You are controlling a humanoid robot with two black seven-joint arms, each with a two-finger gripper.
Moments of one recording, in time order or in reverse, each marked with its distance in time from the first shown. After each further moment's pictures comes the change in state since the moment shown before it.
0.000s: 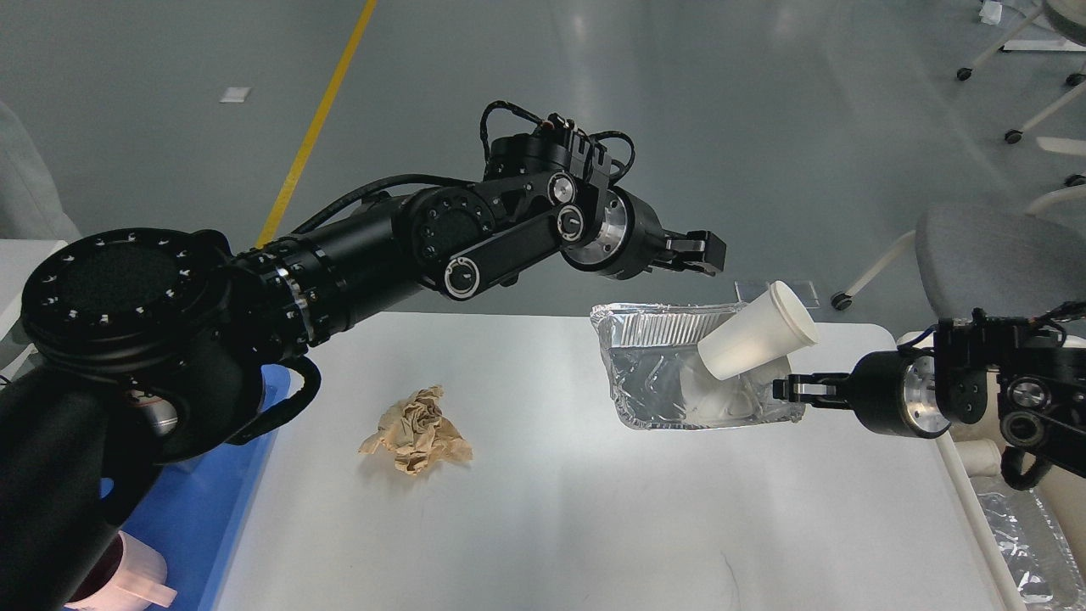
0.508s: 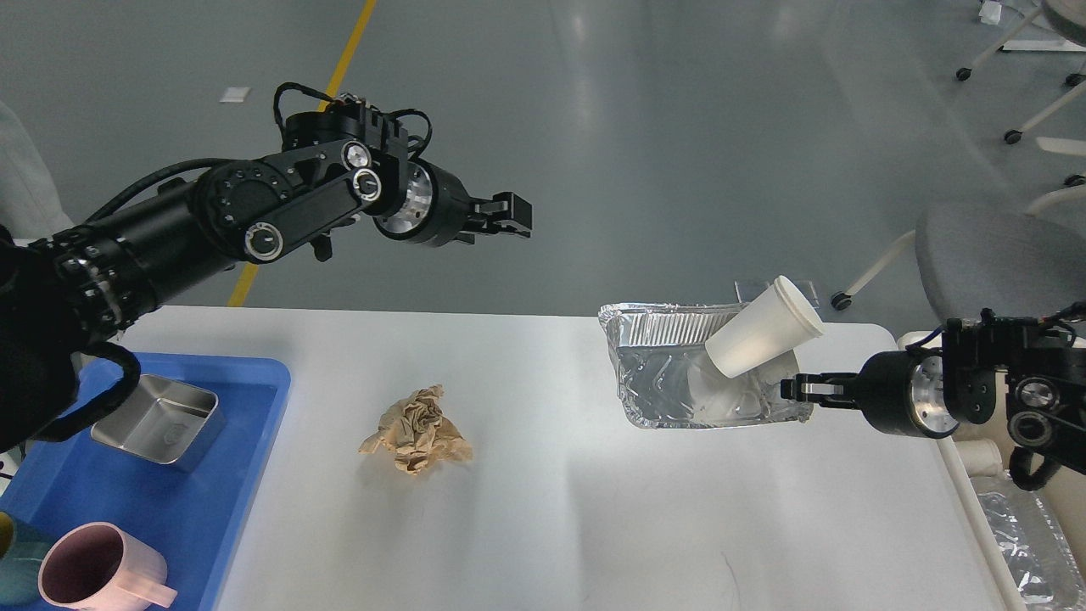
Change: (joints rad) left arm 0.107 0.373 0.018 -0.122 0.025 -0.021 -0.001; right arm -0.003 -0.011 0.000 -0.003 0.000 0.000 0.000
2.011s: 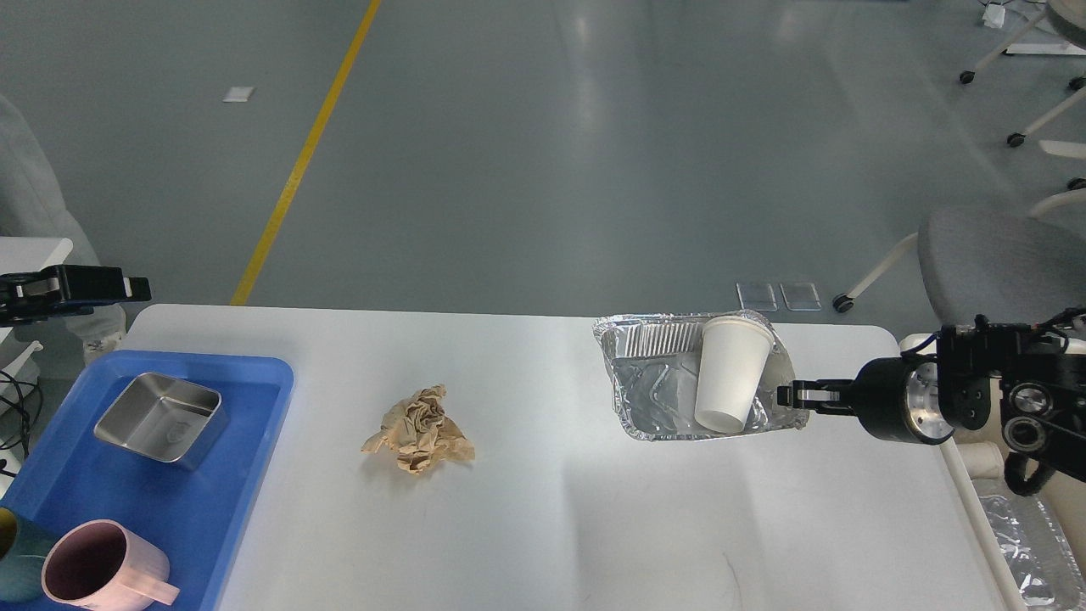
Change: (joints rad) left arm 0.221 1.182 -0.013 -0.793 0.121 0.065 -0.239; right arm -0.012 0.011 0.000 -0.004 -0.001 0.001 0.000
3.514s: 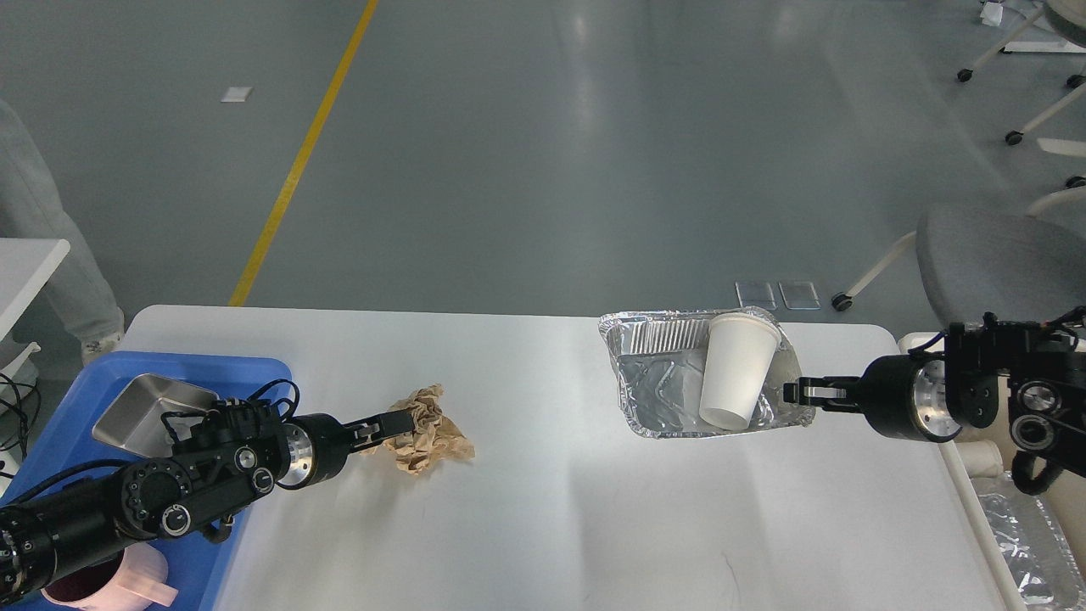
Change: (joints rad) left arm 0.450 -0.986 0.007 0.659 0.018 0.428 0.016; right arm -0.002 -0.013 0.008 0.002 0.001 0.000 0.000
